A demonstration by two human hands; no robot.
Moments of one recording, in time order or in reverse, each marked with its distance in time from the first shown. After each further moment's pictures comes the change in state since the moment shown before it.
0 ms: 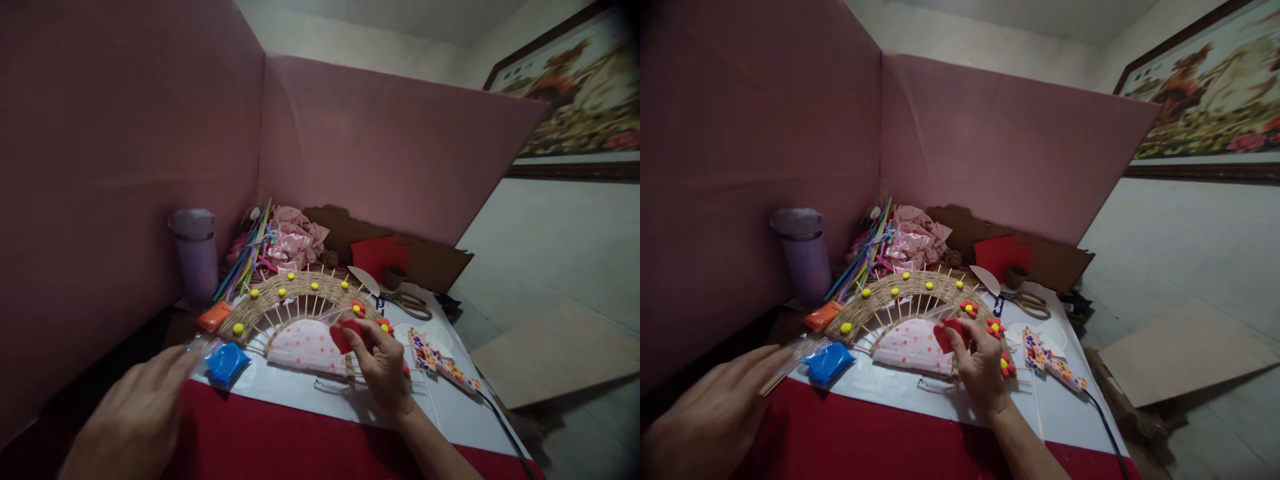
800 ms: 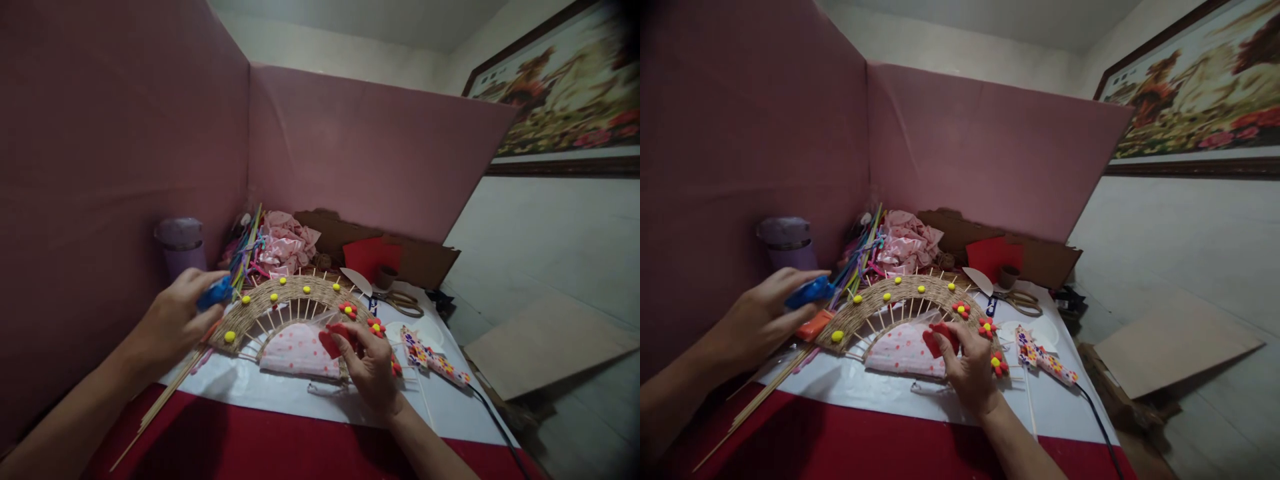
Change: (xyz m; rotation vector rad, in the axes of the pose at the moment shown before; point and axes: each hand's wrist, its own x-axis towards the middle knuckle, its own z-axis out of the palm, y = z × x) left_hand 0.125 0.024 -0.055 -0.424 0.068 0.018; right_hand 0.001 -0.005 0.000 -0.024 -0.040 -0.105
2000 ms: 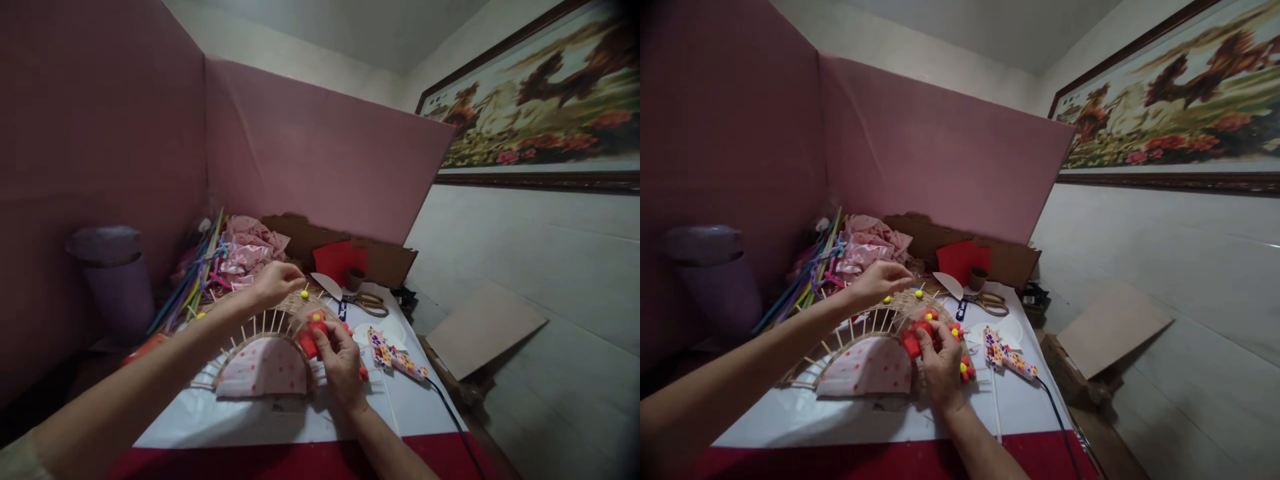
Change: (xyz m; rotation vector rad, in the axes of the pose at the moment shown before) left_hand 0.115 0.085 0.133 -0.432 -0.348 0.191; right_hand 0.008 0.020 0.011 0.332 0.175 0.326
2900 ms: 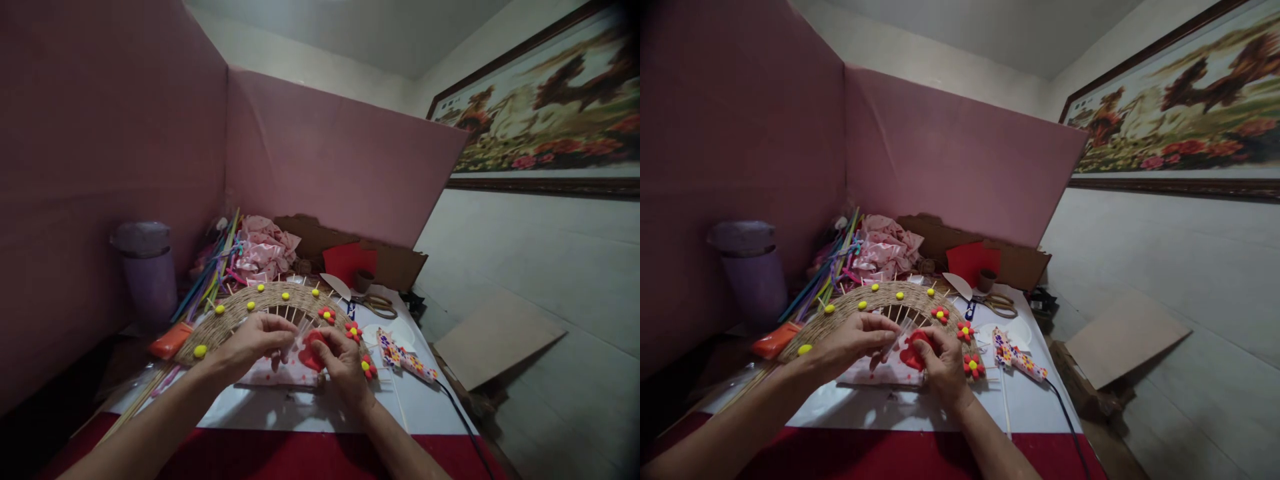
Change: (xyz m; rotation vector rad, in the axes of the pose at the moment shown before) left_hand -0.110 -0.011 0.012 -0.896 -0.189 -0.354; right_hand -0.010 -0.010 0.002 0.064 -0.250 -0.017
